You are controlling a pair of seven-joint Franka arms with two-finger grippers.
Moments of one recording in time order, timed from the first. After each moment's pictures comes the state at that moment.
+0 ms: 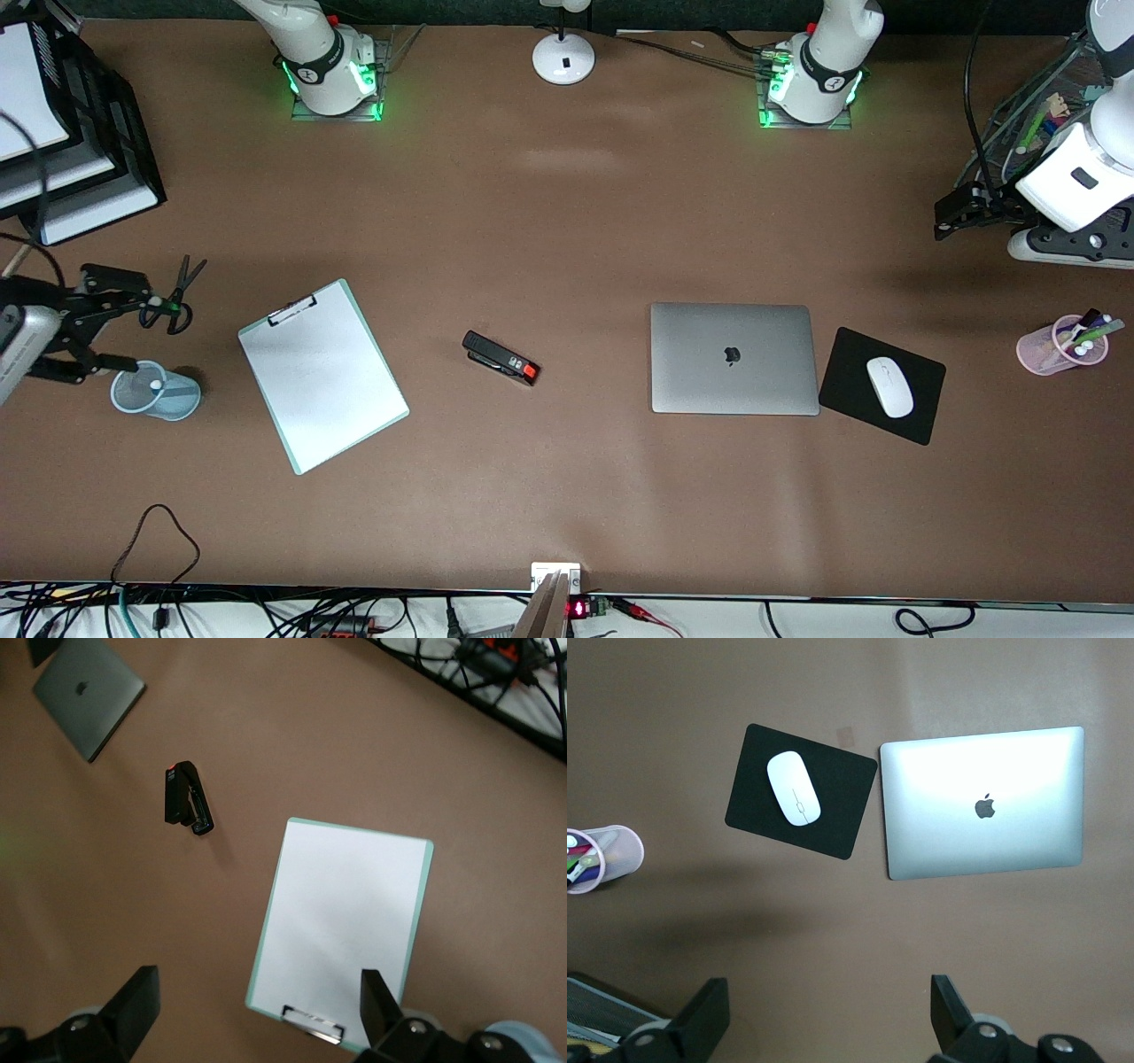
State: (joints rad) left arm -0.03 -0.01 0.00 -1.71 0.02 1.65 0.05; right arm 0.02 0.48 -0.16 -1.15 0.48 1.51 -0.79
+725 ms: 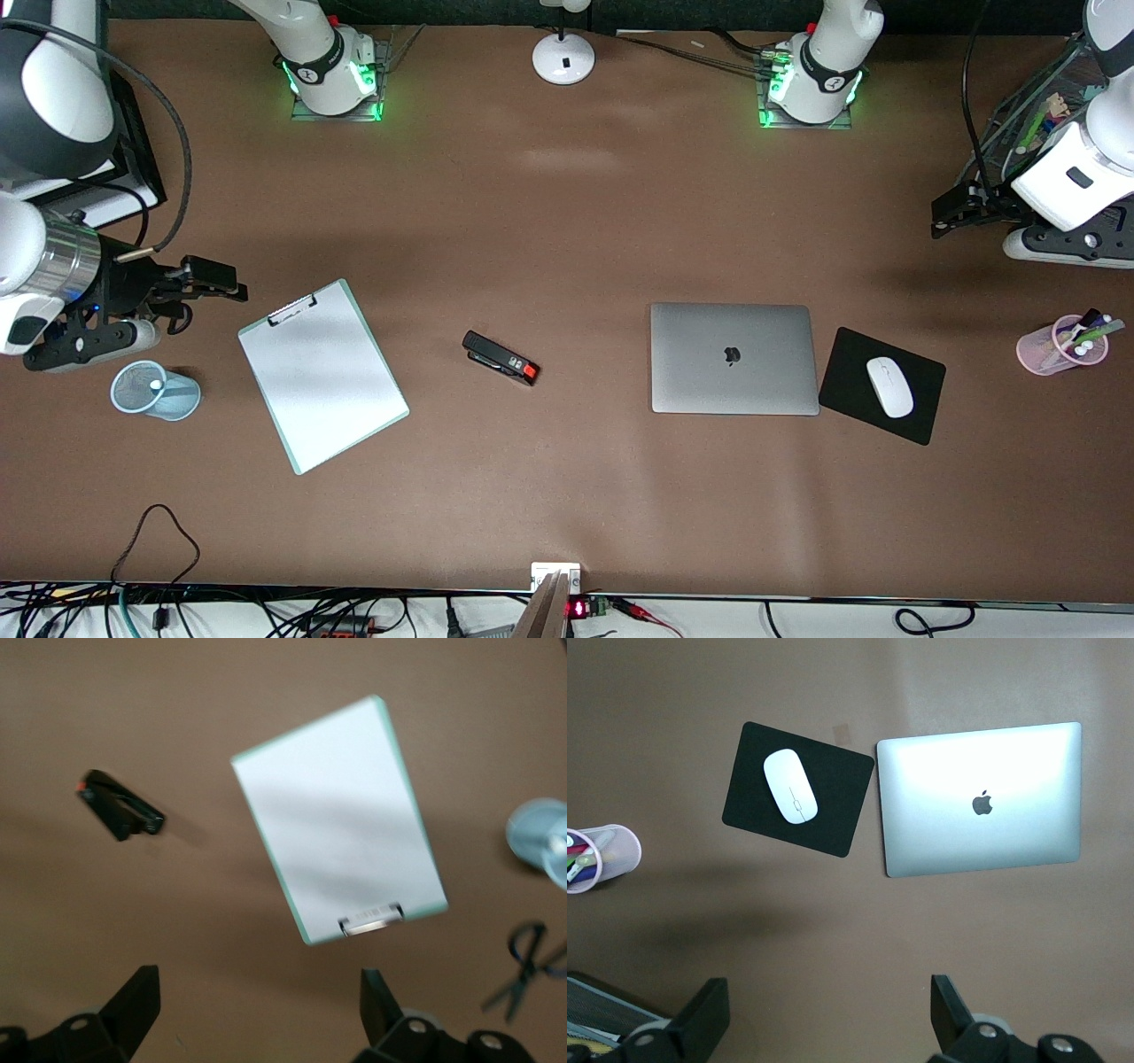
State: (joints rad) left arm -0.03 -0.01 0.00 -1.71 0.02 1.65 0.05; right arm 0.19 0.36 -0.16 -1.29 0.18 1.52 -0.10
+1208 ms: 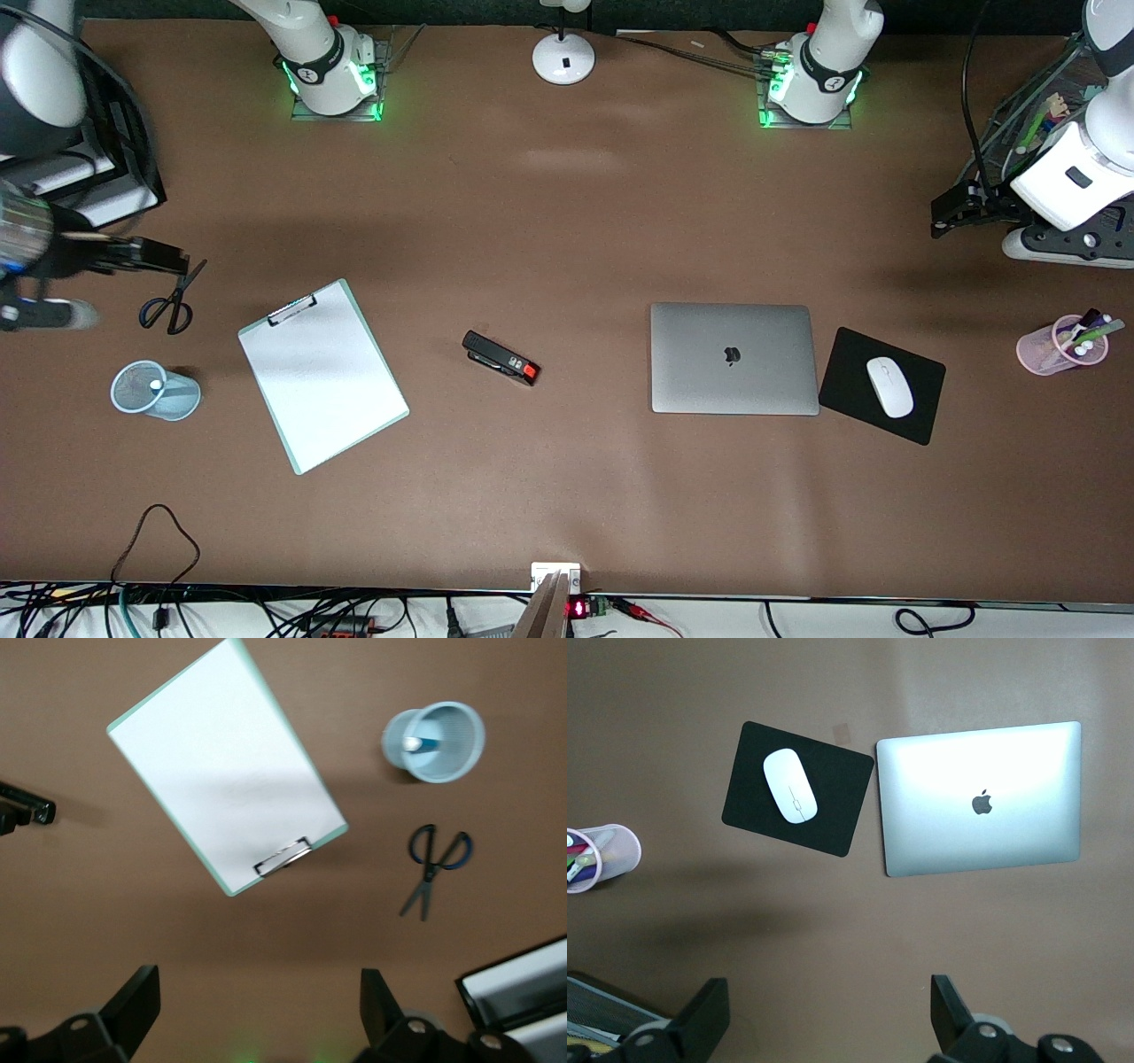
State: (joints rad) left arm -0.03 -0.01 0.00 -1.71 0.02 1.64 0.05; right arm 0.11 0.27 -0.18 -1.34 0.04 1.44 -0.02
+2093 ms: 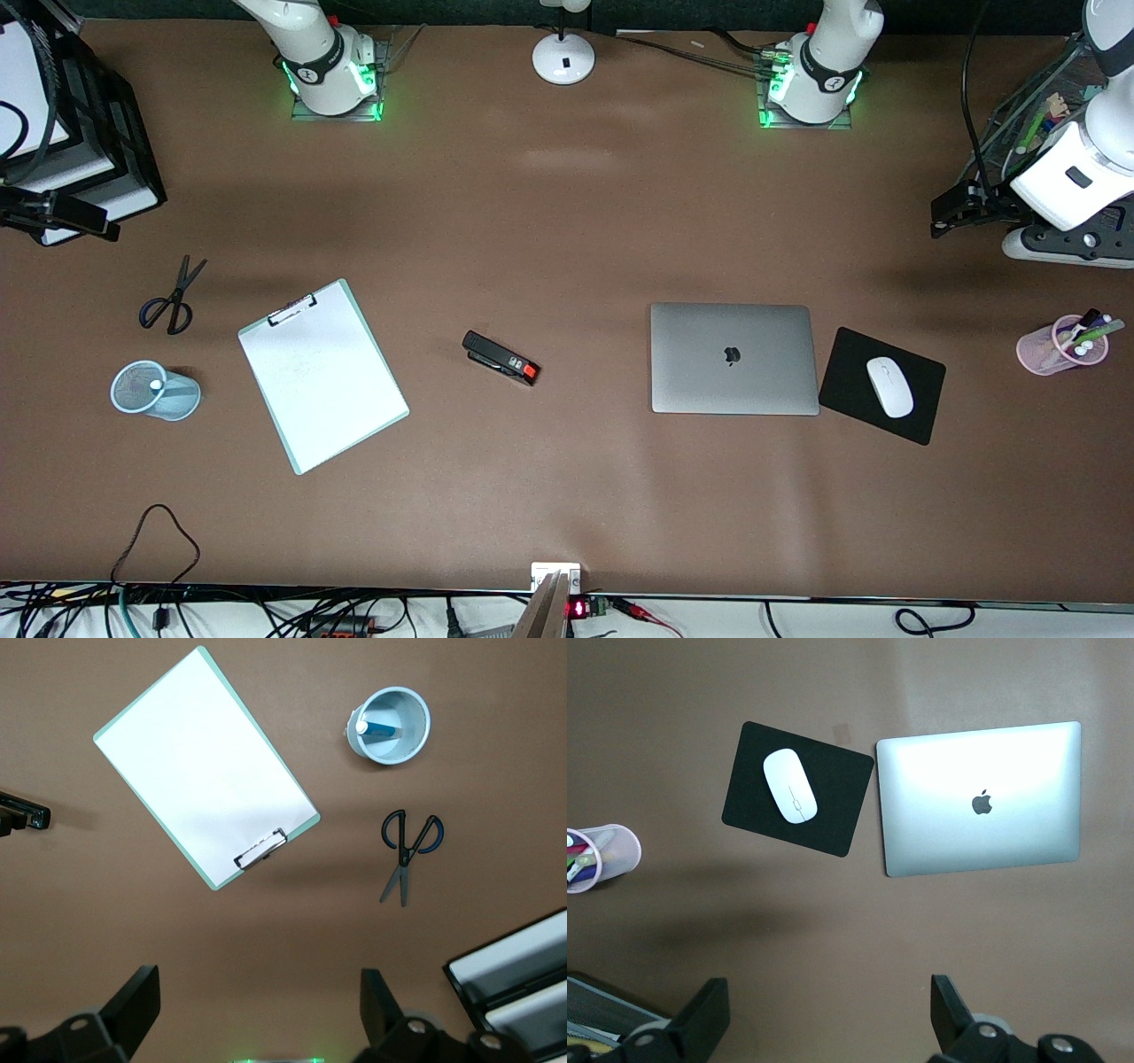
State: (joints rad) left arm -0.03 -0.01 0.00 -1.71 0.02 1.64 0.05; right arm 0.05 0.12 -0.17 -1.50 0.04 1.50 -0.04
